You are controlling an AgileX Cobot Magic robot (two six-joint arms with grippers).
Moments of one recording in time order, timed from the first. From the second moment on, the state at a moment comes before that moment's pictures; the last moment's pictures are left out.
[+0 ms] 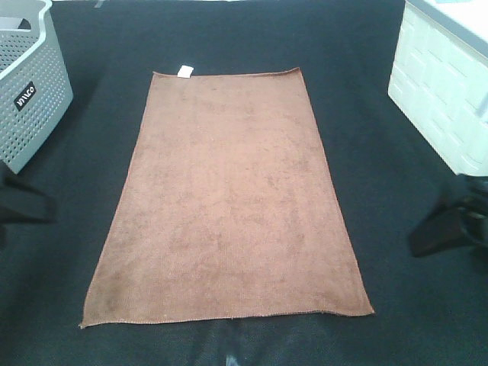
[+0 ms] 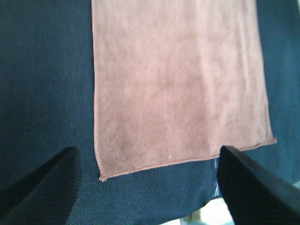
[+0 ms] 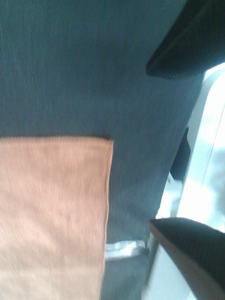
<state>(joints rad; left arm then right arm) 0.03 1.20 -0.50 -0.97 0.63 0.56 0.03 1.21 -0.61 0.57 0.83 -0.30</state>
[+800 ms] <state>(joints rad) 0.03 1.68 -0.50 -1.34 0.62 0.99 0.23 1.63 -0.61 0.83 0.54 -0.49</state>
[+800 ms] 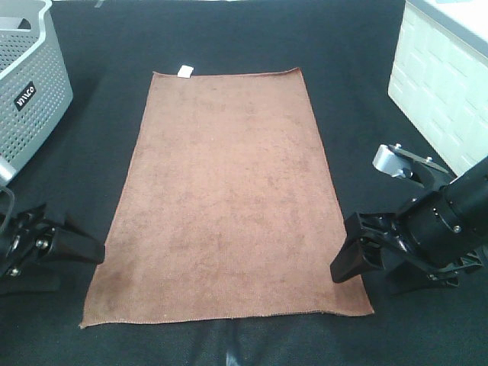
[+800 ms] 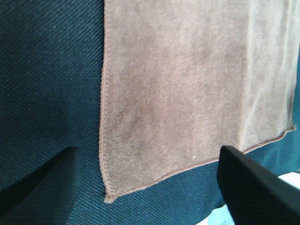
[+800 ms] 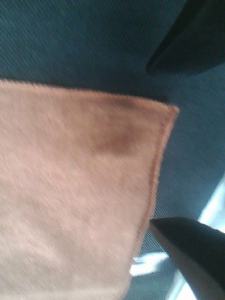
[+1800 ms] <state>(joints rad) -0.04 1.88 -0.53 -1.56 0.64 1.21 0.23 1.84 -0.69 1.06 0.55 -0.74</state>
